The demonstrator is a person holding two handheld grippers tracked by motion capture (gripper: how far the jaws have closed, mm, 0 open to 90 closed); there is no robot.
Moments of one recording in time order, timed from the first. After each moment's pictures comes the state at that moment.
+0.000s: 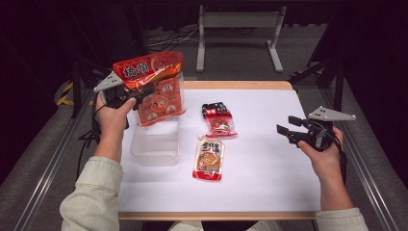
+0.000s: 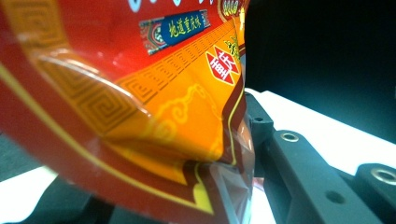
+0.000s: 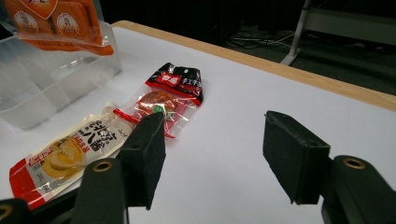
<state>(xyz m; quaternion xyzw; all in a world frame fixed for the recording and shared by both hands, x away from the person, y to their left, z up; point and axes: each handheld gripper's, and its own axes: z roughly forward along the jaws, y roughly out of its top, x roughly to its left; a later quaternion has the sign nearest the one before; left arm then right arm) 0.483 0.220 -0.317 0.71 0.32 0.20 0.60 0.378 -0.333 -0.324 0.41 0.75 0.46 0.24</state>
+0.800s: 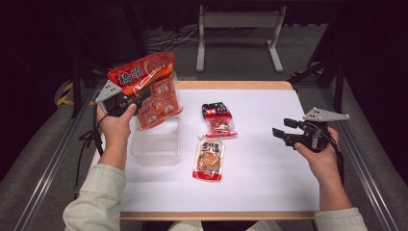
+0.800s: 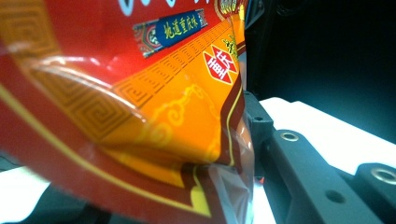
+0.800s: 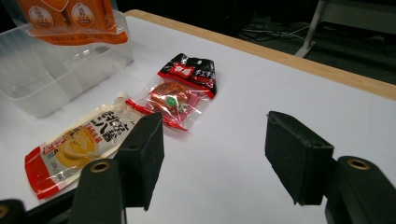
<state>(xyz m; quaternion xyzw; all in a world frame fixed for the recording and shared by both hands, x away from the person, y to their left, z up) 0.465 0.216 -0.332 0.66 0.37 0.26 0.60 0.380 -0.324 -0.327 0.39 0.77 0.46 0.22</state>
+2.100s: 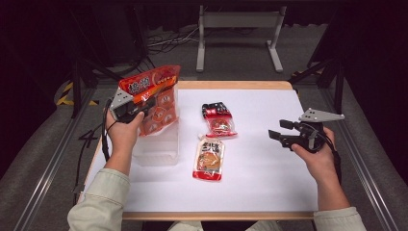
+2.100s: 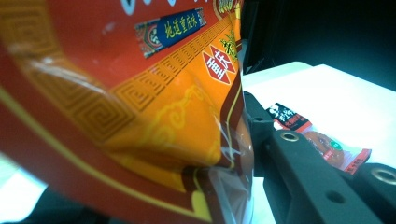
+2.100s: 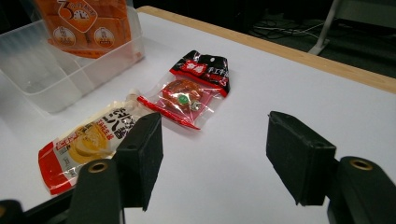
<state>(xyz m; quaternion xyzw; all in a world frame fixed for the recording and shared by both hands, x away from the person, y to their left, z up) 0.464 0.203 -0.355 0.70 0.39 0.26 0.54 0.382 -0.318 -0.331 0.38 0.78 0.46 0.20</state>
